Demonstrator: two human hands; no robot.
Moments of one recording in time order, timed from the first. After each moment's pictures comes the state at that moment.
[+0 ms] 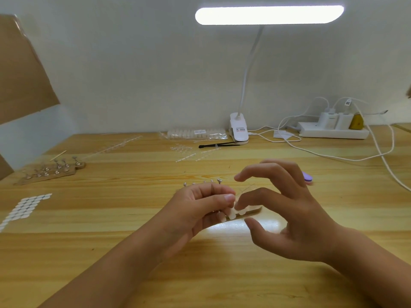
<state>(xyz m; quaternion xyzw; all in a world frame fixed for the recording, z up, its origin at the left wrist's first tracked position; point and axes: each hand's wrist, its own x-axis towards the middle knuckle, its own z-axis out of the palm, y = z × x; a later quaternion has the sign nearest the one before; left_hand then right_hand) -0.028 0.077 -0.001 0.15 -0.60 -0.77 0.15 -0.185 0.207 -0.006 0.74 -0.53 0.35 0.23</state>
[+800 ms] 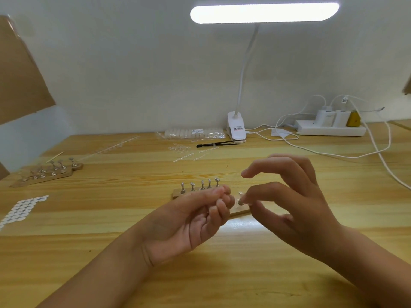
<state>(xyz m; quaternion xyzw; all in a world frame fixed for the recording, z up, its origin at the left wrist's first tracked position) -0.022 0.069 0.002 0.05 -0.31 -0.95 -0.03 -0.186 0.205 -0.005 0.70 -0.50 0.39 0.32</state>
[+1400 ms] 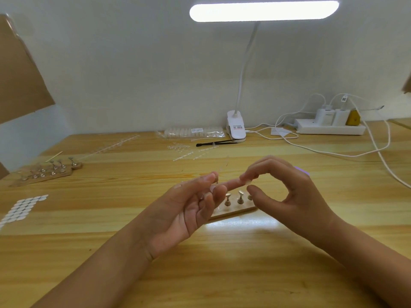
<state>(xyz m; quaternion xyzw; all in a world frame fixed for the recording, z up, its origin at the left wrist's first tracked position) -0.023 0.065 0.003 0.08 -0.39 -0.91 0.09 -0.196 0.202 -0.010 0.64 -0.58 0.50 0.06</state>
